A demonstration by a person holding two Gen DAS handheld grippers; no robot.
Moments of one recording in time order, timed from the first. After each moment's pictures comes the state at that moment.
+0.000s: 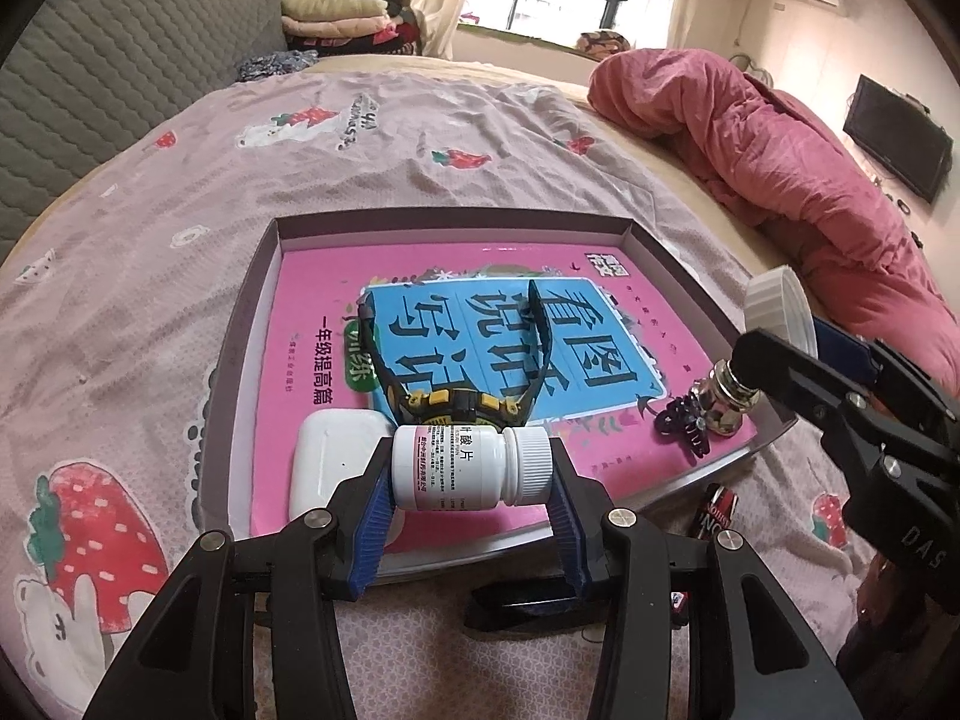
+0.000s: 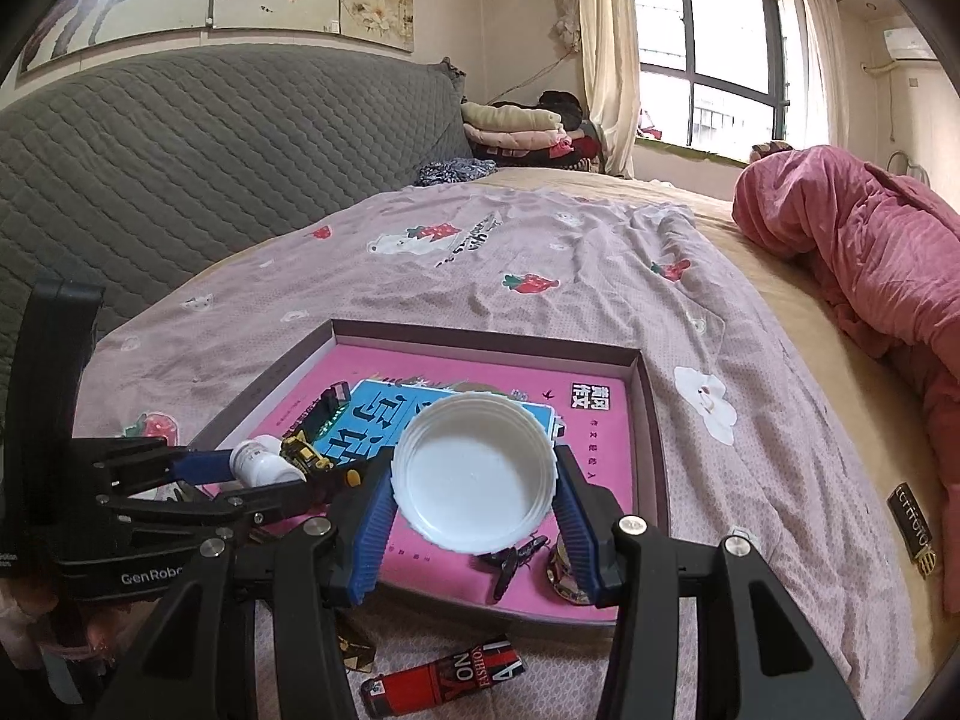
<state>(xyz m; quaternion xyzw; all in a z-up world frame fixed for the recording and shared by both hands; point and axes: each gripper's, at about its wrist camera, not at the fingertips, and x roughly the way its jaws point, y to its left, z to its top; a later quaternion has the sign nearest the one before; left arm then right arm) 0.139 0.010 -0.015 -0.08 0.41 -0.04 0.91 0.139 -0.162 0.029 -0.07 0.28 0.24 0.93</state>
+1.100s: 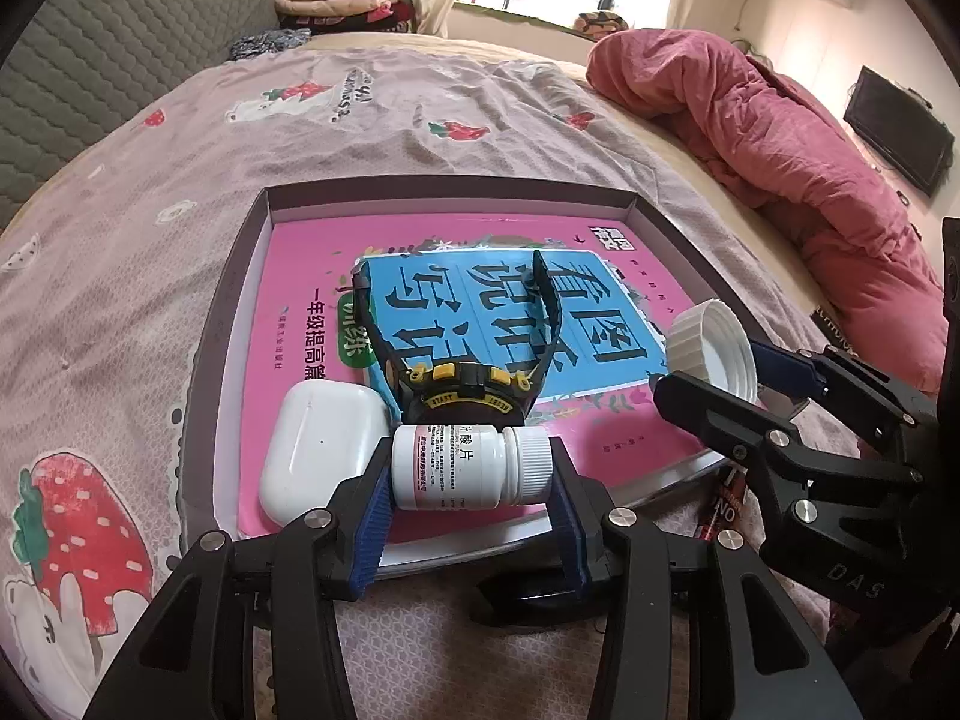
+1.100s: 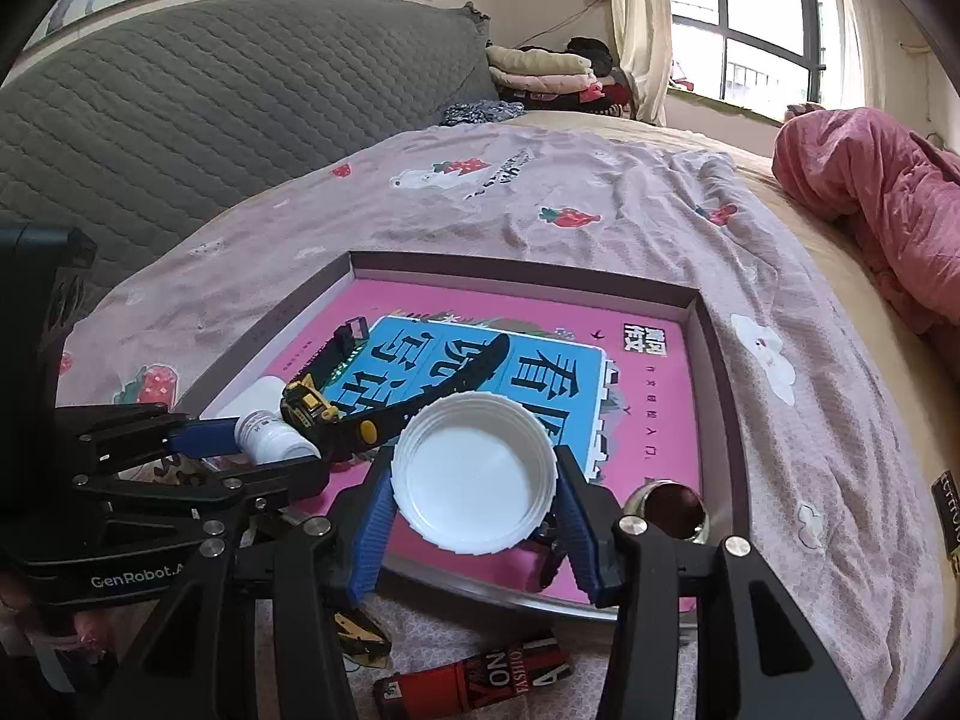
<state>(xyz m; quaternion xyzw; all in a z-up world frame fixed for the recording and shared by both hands) 0.146 0.015 -0.027 -0.08 0.44 -0.05 0.89 0.156 -0.140 -0.004 -0.09 0.35 0.27 0.89</state>
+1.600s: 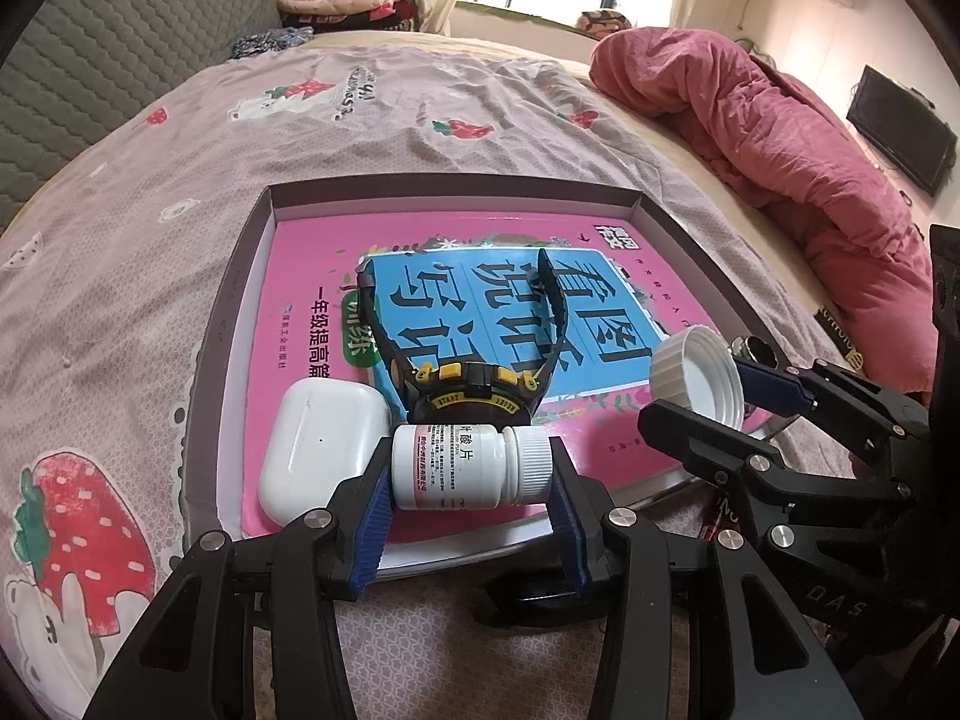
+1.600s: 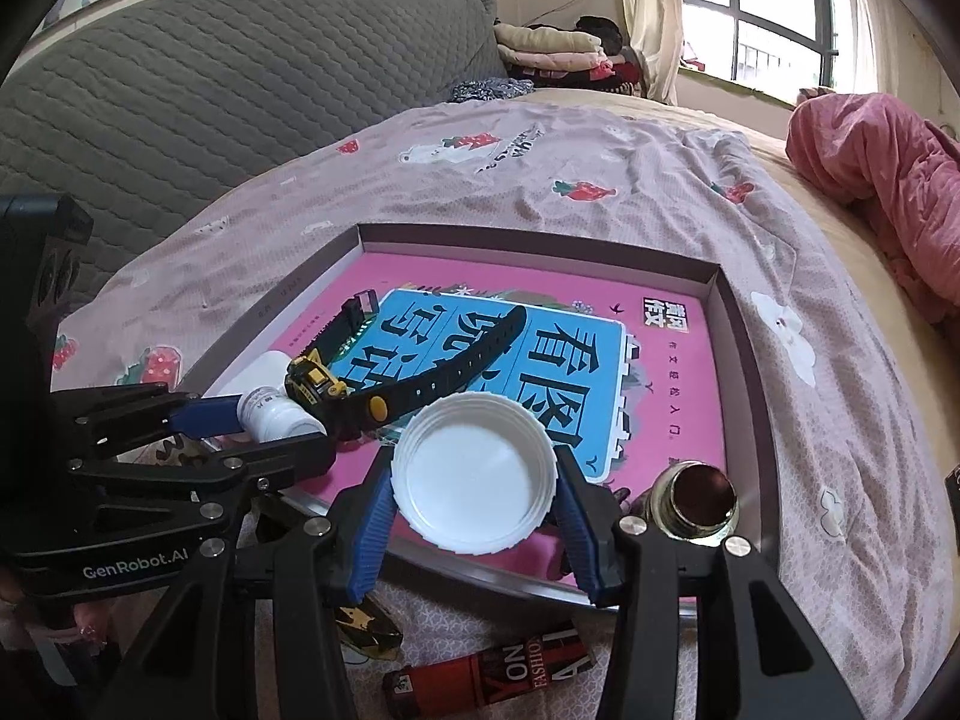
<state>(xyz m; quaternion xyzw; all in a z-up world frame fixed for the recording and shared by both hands) 0.147 0.015 -0.029 -0.08 0.44 -0.05 0.89 0.161 -0.135 -0.013 -0.09 0.38 0.28 0.88</state>
